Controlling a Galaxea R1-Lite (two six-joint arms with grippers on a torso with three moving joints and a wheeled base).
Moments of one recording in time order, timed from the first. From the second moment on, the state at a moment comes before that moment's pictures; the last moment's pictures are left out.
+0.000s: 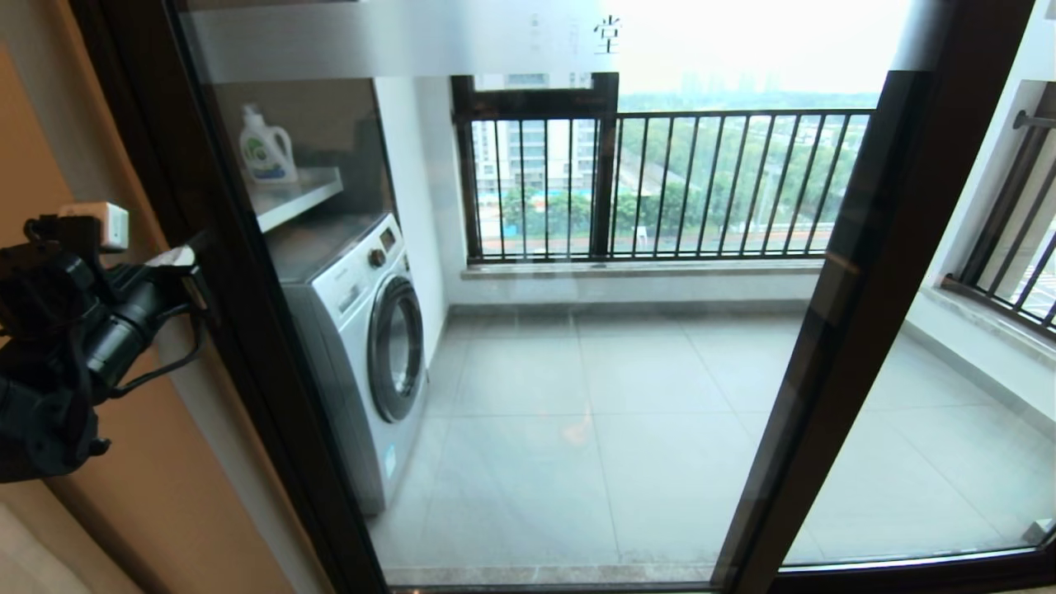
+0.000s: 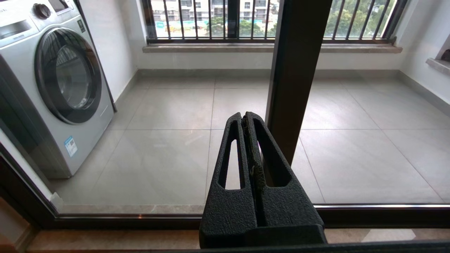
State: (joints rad) left arm 0.27 1.89 -0.80 -1.27 0.02 0.05; right arm 0.00 0.00 0.00 -0.03 0.03 -0.05
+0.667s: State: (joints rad) left arm 0.36 1.98 -0.81 -1.28 -0.02 0.04; right arm 0.00 0.00 0.00 -0.03 0.03 -0.05
